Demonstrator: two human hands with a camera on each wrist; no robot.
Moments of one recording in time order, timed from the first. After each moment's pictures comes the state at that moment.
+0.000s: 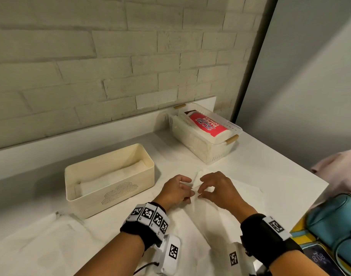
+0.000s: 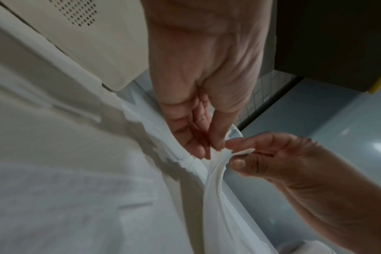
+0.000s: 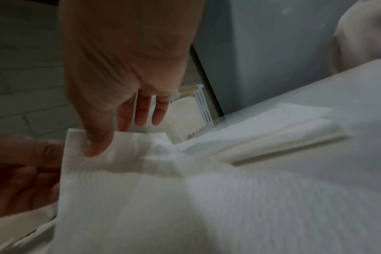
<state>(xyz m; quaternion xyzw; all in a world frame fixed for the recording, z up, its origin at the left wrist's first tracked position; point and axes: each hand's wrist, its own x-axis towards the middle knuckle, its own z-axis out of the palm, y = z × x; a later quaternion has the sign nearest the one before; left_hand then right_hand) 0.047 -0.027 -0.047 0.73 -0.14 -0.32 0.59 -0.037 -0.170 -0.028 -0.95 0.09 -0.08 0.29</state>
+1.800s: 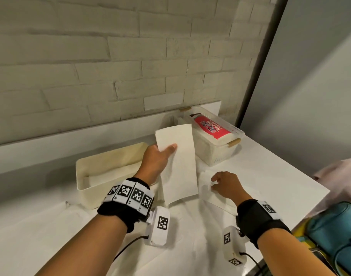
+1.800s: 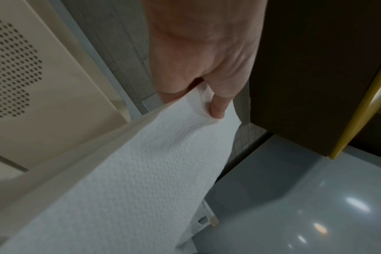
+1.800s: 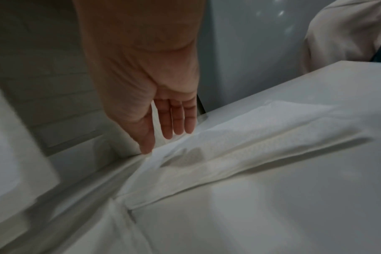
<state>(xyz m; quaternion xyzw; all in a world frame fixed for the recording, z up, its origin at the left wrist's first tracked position) 0.061 0.008 0.046 0.70 -0.08 -0.10 0.70 -0.016 -0.202 -0.036 -0.93 0.26 0.01 0.24</state>
